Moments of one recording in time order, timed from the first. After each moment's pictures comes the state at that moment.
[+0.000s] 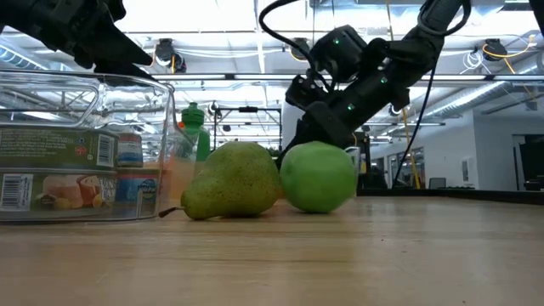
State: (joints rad) left arm -0.14 0.61 0.42 -0.19 -0.37 -0.19; right arm -0.09 1.80 0.84 0.35 -0.05 -0.01
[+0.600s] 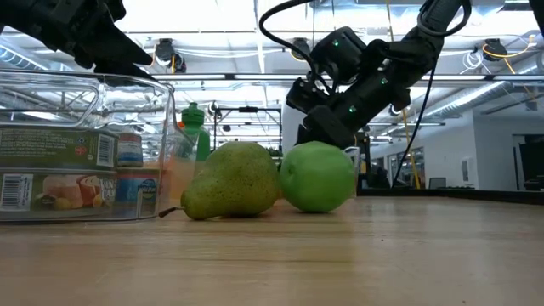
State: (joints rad) left arm -0.14 0.61 0.42 -0.18 -0.37 -0.19; right arm -0.10 1.80 0.84 0.33 -0.05 -0.03
